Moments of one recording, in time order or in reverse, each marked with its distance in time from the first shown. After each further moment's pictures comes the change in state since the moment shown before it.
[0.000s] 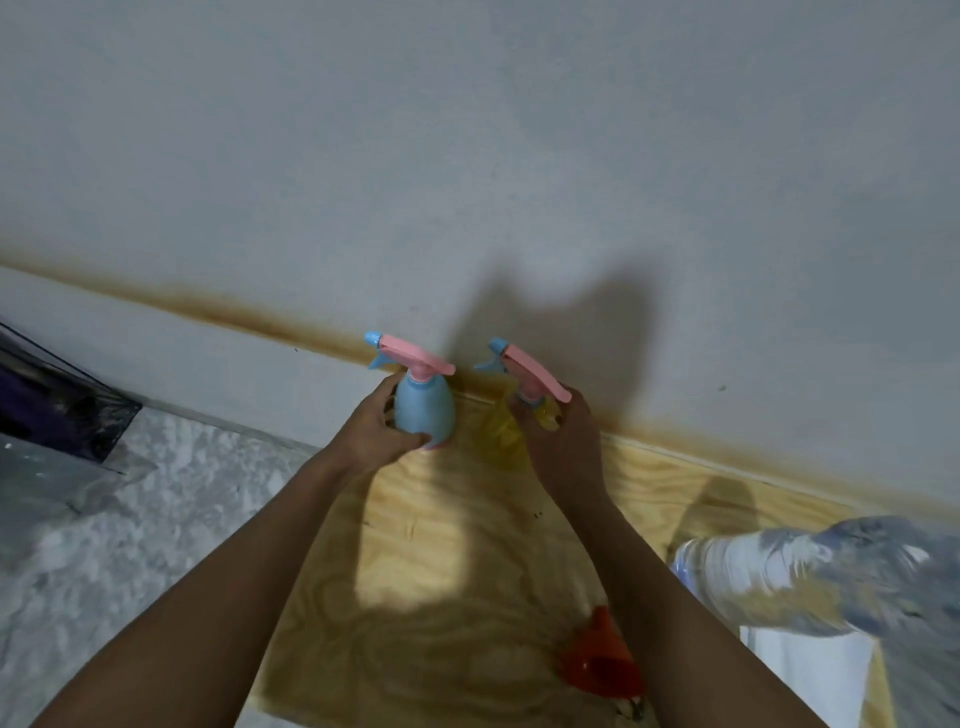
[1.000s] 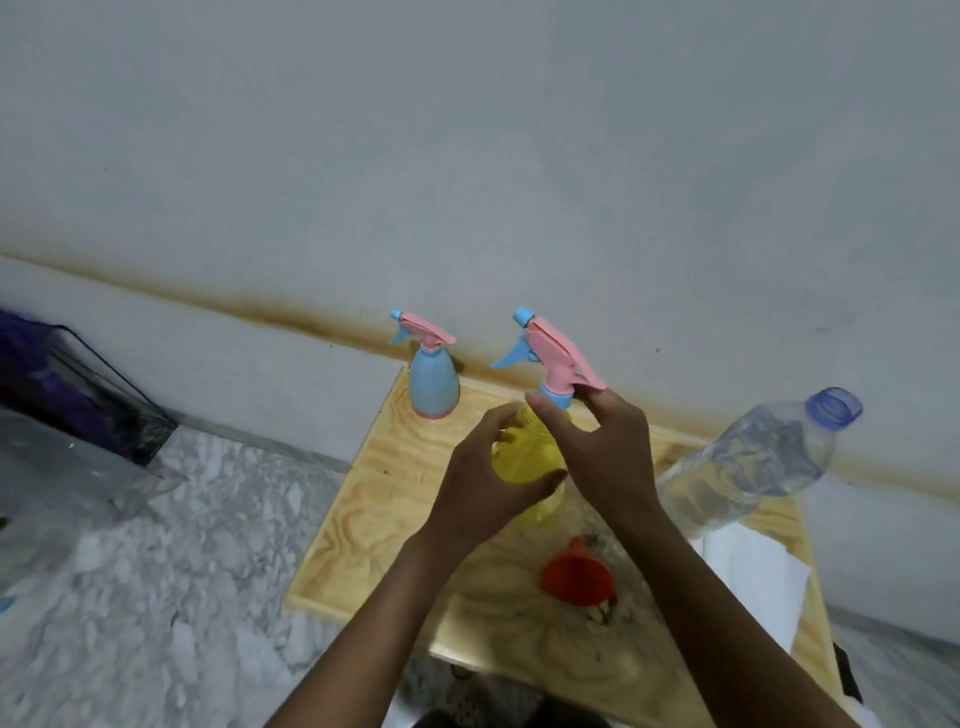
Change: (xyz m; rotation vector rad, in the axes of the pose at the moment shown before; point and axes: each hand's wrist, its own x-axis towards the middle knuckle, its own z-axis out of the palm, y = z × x) left_hand -0.199 0.096 0.120 0.052 0.167 0.442; right_hand -0.131 -0.079 -0.108 0.051 0.033 -0.305
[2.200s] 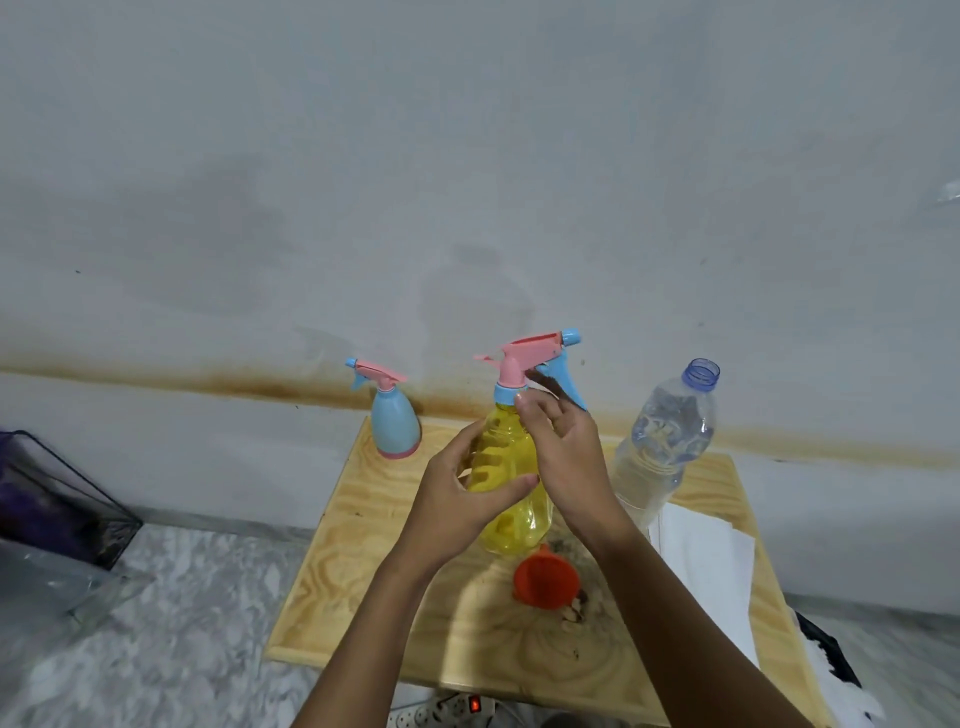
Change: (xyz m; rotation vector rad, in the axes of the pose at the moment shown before) left_hand -0.032 0.059 0.001 -0.246 -0.107 -0.008; right_hand -0.036 -0.031 -0.035 0.540 -0.011 0.102
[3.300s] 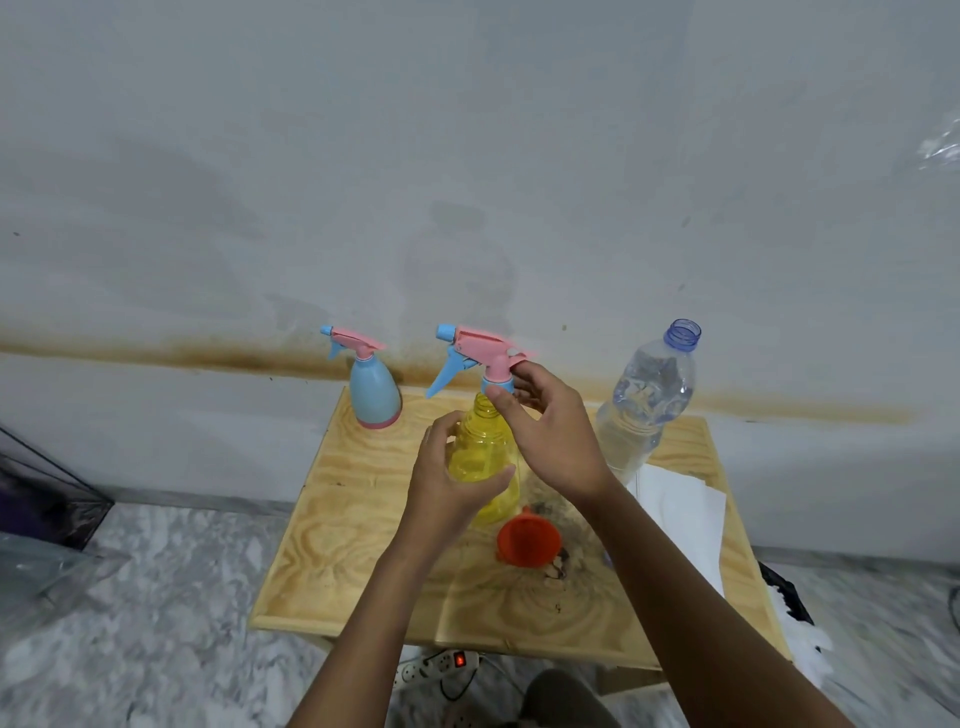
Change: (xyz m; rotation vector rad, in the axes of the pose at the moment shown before) left_hand -0.006 -0.061 0.012 0.130 0.112 -0.099; right_hand -0.006 0.011 -0.012 -0.382 -0.072 -0.034
